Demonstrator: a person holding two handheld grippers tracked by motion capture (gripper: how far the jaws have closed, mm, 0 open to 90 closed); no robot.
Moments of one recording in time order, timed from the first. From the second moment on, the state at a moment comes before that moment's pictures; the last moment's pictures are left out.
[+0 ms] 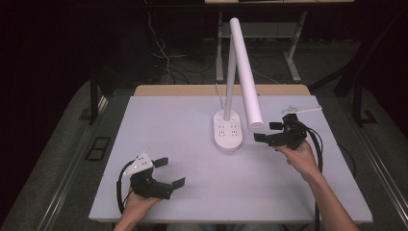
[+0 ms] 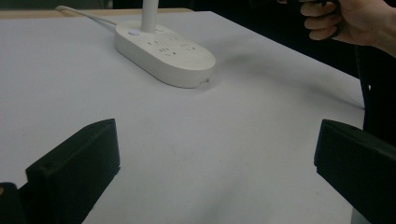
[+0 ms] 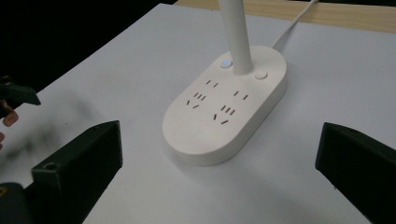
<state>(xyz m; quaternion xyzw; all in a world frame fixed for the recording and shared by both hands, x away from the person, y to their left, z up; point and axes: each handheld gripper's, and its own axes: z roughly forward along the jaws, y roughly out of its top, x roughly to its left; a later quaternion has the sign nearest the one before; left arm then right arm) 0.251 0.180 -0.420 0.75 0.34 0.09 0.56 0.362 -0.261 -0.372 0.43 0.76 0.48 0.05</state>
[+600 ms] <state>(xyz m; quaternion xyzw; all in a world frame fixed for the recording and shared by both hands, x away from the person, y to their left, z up) 0.251 0.179 -0.421 0.76 0.34 0.09 0.55 0.297 -0.279 -0.386 0.42 0.76 0.49 0.07</state>
